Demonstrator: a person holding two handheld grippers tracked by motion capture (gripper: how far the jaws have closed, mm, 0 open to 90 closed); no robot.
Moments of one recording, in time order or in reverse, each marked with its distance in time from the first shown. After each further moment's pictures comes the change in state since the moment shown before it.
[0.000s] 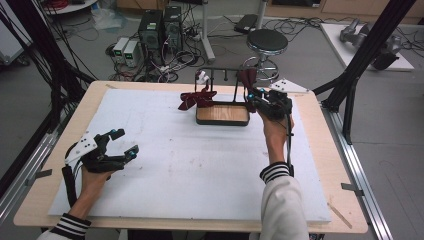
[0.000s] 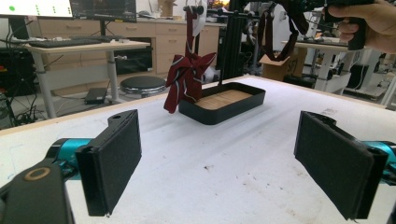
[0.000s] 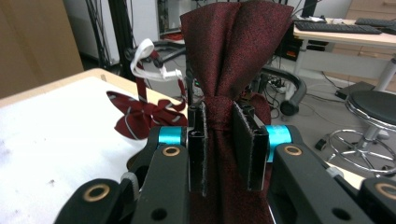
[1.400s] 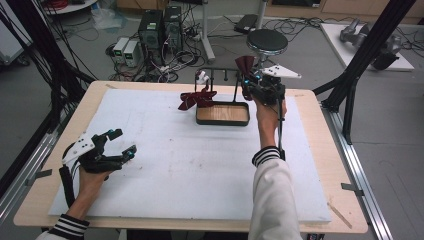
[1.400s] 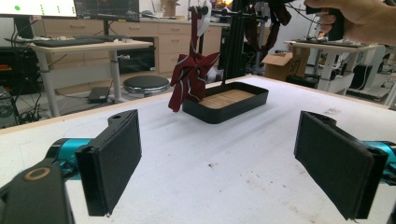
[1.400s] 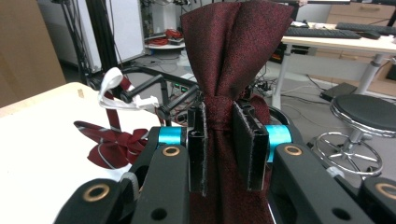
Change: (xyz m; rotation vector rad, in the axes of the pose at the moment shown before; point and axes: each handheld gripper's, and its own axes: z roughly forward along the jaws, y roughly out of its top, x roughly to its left) left arm 0.003 0.000 -0.005 0.004 0.011 -0.001; right arm -0.008 0.023 0.035 -0.009 -0.059 0.012
